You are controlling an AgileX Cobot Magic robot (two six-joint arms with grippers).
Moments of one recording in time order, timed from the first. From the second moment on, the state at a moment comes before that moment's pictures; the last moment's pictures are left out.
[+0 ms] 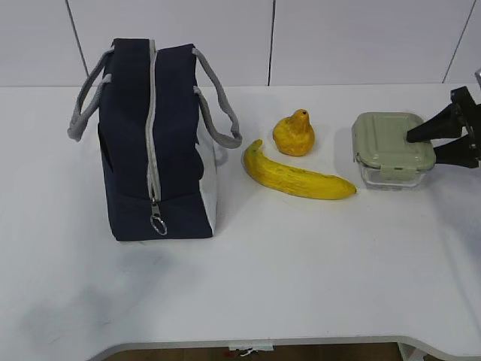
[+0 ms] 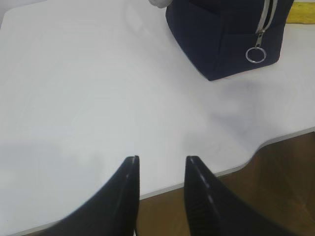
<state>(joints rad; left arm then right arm) -0.14 0.02 -0.53 -0.07 1.11 0.14 -0.41 2.16 -1.48 1.10 1.16 -0.69</state>
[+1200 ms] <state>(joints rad) -0.14 1.02 -1.03 -0.53 1.01 0.13 -0.21 1.79 -1.48 1.32 1.19 -0.58</state>
